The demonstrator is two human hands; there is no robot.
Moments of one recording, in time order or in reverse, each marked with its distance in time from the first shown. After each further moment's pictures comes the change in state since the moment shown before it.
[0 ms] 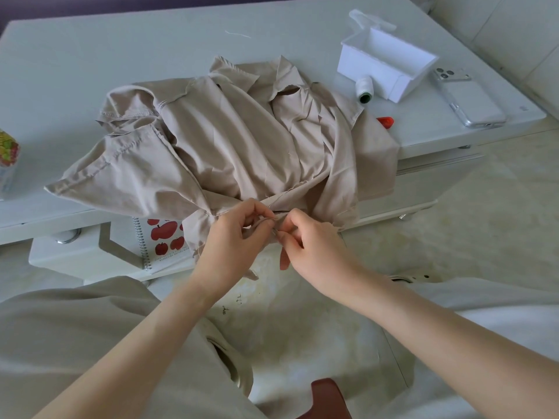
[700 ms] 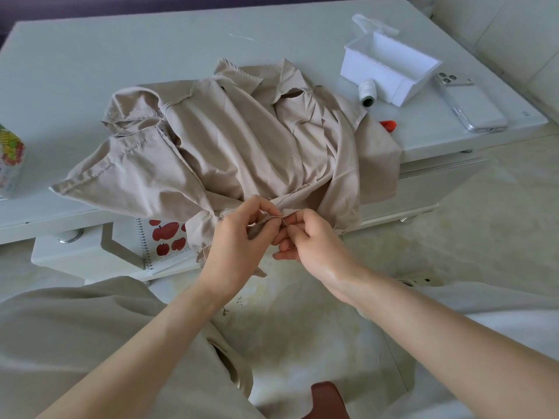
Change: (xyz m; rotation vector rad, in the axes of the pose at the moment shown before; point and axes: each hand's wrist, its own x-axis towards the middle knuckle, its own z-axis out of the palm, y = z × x) left_hand -0.004 0.007 0.004 -0.064 0.035 -0.016; right_hand 0.005 -0.016 0.001 0.706 -0.028 0.314
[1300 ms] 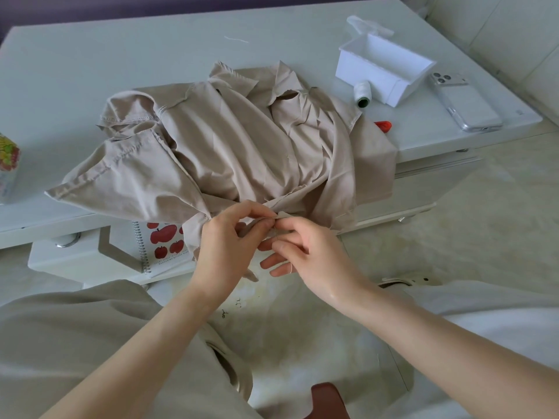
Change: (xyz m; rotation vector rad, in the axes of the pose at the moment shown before) left_hand 0.002 -0.005 -0.005 -0.010 0.063 0.011; right_hand -0.014 0.007 -0.005 -0.066 -0.100 -0.190
